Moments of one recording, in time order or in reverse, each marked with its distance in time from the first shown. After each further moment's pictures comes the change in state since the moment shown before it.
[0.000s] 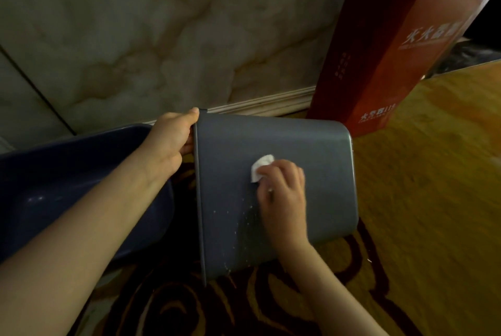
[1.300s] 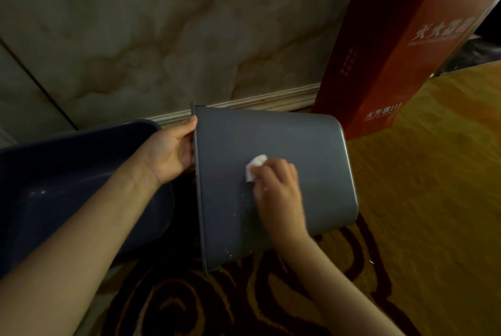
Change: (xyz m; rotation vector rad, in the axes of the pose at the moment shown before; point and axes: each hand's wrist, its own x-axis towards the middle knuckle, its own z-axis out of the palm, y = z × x) left_hand 0.014 -0.031 -0.021 -0.322 -0.385 -0.202; right_hand 0.005 0.006 0.006 0.011 -0.134 -0.064
